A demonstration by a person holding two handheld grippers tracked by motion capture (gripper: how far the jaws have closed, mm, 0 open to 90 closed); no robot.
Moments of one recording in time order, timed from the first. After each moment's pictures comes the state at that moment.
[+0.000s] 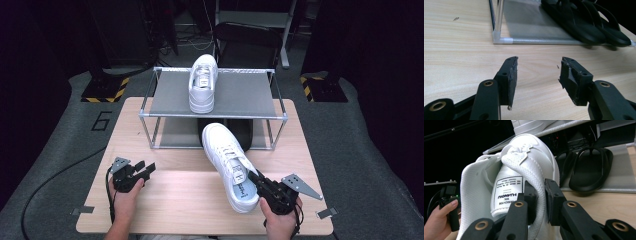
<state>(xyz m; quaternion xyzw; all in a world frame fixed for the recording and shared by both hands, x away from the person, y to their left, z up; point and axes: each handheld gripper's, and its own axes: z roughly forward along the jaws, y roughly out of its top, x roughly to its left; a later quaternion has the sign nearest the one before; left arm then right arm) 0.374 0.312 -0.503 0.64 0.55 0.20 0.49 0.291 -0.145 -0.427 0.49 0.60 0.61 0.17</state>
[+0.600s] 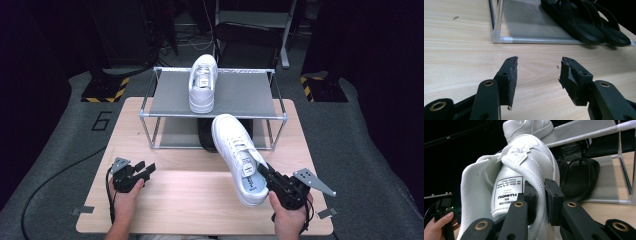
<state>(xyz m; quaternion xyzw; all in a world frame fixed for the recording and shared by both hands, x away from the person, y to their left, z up) 0.373 0.313 -0.503 0.65 0.55 0.20 0.49 0.294 -0.163 -0.404 0.50 0.58 0.62 0.19</state>
